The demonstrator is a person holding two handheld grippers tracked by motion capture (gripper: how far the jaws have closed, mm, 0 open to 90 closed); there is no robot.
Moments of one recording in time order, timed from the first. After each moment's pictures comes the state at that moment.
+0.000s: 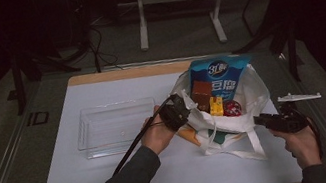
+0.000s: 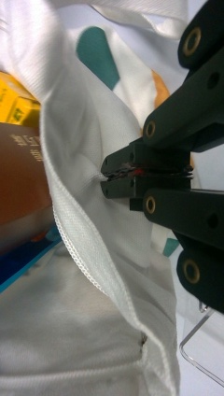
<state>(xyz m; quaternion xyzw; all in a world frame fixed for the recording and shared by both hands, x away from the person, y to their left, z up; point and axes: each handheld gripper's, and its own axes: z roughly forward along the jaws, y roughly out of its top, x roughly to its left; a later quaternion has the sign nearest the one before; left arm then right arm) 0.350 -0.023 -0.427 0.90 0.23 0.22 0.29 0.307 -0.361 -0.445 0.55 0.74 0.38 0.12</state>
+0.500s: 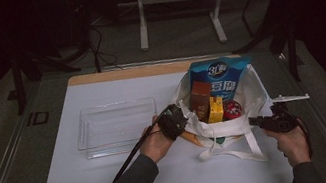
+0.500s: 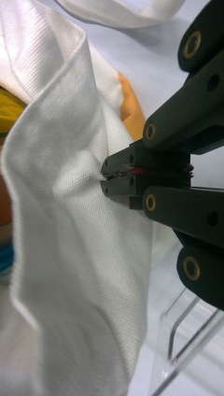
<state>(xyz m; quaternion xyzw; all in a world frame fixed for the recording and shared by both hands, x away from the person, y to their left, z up) 0.343 -0.017 -0.462 0.91 0.25 0.18 0.28 0.320 -0.349 -0.465 0.56 0.74 0.37 0.10</state>
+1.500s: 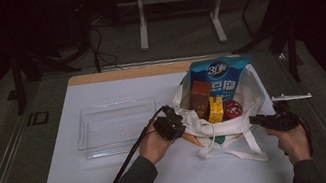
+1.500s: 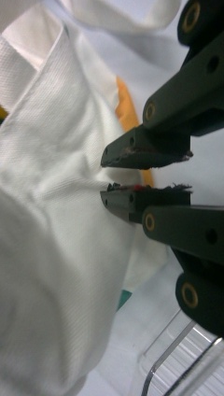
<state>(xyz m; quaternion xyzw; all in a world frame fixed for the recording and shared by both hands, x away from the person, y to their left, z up) 0.352 -0.002 -0.473 0.90 0.29 0.12 0.31 0.326 -0.360 -0.470 0.57 0.73 0.38 0.09</state>
